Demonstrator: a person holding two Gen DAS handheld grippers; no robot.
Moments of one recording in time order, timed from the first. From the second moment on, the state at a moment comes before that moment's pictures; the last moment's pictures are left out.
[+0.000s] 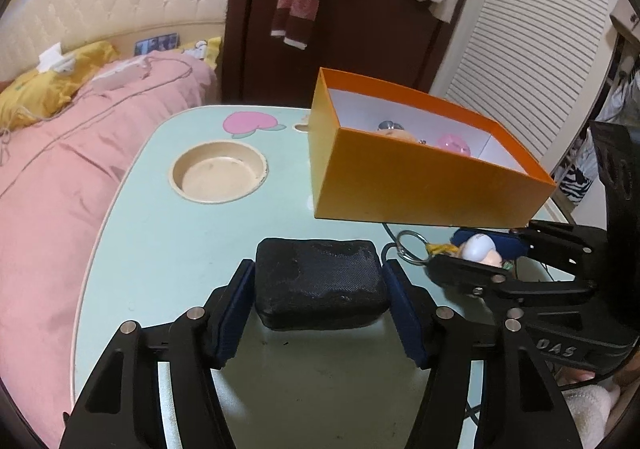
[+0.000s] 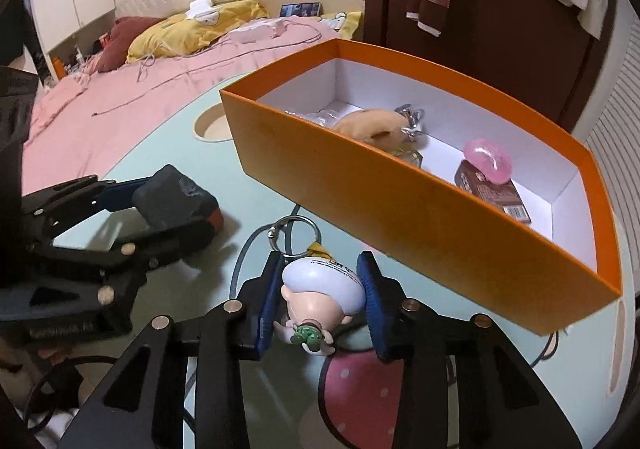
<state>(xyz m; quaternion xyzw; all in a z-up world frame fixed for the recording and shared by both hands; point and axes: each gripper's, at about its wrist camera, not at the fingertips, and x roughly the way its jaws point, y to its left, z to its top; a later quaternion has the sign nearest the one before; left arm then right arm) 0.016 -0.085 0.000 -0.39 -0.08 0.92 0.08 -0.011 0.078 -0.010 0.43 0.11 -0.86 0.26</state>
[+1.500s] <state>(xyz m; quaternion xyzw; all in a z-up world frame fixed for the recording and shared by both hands) -0.065 -0.013 0.063 -0.34 -0.04 0.93 0.14 -0.078 0.159 0.060 0.34 -0.04 -0.90 0.27</state>
